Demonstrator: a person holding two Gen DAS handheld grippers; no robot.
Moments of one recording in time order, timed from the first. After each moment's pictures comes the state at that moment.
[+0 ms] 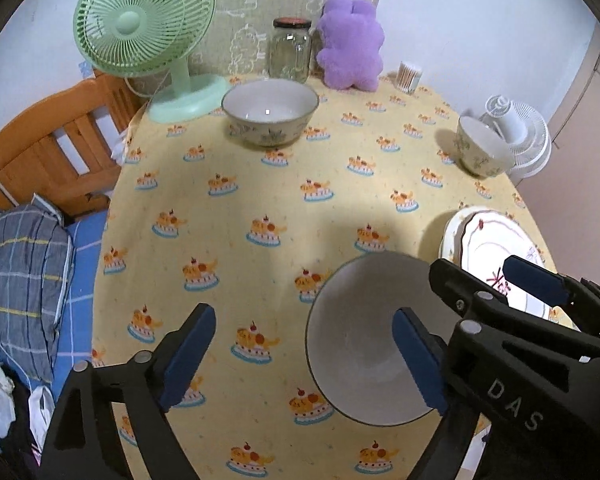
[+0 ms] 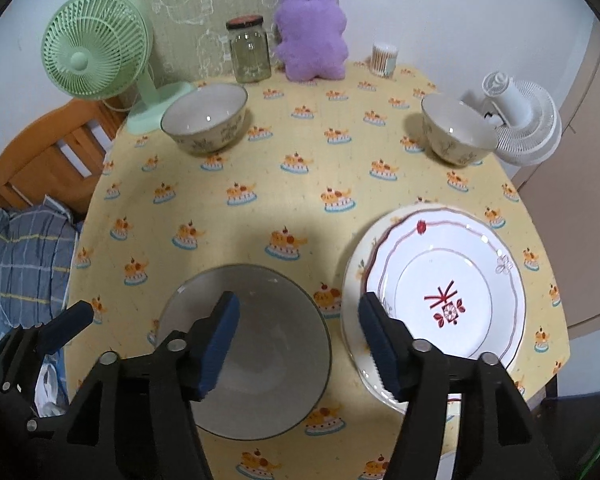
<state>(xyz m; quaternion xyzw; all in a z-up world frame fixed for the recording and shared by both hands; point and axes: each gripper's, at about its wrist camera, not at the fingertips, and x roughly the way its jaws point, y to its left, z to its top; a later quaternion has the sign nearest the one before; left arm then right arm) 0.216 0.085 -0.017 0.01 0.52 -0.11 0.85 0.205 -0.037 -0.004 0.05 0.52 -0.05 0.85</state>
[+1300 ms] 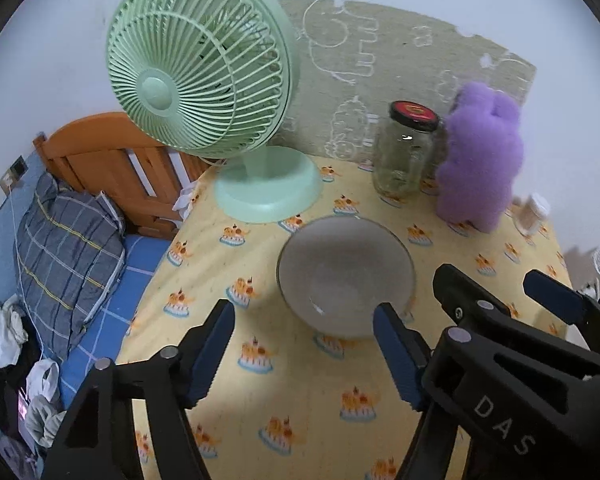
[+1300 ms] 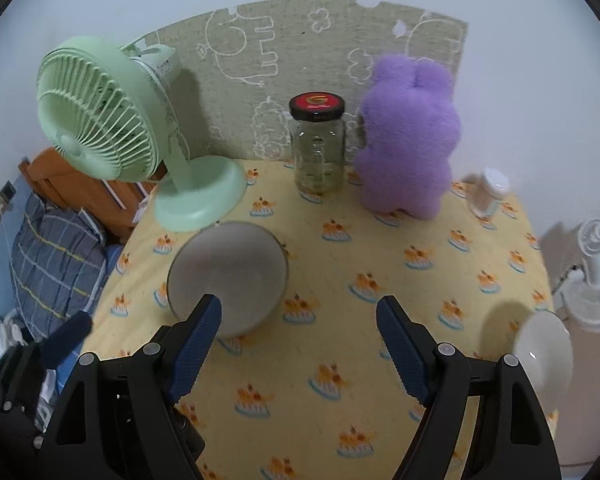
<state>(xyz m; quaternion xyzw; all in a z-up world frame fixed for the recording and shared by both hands) 0.401 0.066 -0.001 -0.05 0.46 0.11 0.88 0.442 -0.045 0.009 -0.01 0.47 0.11 0.88</state>
